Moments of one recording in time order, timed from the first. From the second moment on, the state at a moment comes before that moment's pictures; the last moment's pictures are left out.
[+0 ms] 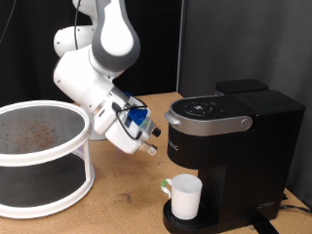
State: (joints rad) arm 0.16 -0.13 -0.23 -2.72 1.53 2.37 -1.71
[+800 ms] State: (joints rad) arm 0.15 -0.42 -0.22 -2.73 1.66 2.41 -1.76
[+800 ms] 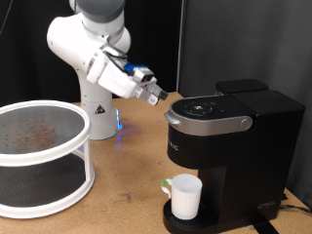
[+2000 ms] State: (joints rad) arm 0.15 -0.60 -0.14 -2.64 1.33 2.45 -1.26
